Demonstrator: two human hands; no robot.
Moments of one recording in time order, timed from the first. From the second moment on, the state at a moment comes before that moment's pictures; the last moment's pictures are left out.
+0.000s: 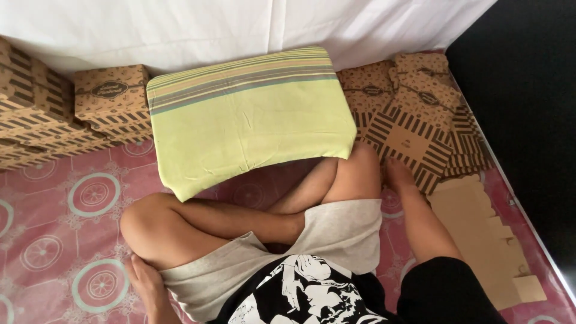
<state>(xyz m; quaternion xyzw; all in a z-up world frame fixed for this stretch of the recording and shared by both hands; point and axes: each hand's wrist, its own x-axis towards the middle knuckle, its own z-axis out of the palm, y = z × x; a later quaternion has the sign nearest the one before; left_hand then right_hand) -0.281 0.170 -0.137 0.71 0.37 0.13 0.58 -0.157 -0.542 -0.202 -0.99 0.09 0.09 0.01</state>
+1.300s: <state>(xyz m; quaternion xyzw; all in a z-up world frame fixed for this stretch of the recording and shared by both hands) -0.266 0.162 -0.111 0.73 0.27 0.23 0.58 -0.087 -0.588 0.031 -0.95 0.23 -0.21 0.08</state>
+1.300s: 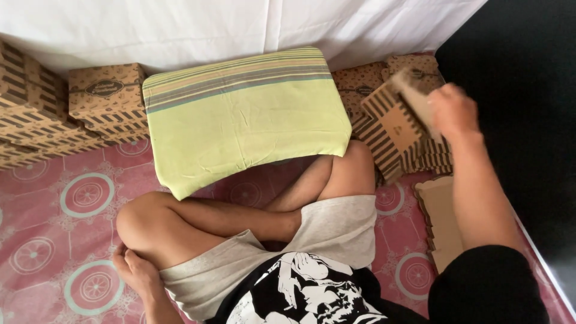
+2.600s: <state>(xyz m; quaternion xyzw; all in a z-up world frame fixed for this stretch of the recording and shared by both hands) -0.223 0.016 -0.026 0.78 -0.01 0.01 0.62 -0.127 -0.277 -0.027 -0.45 0.17 -0.40 0.78</state>
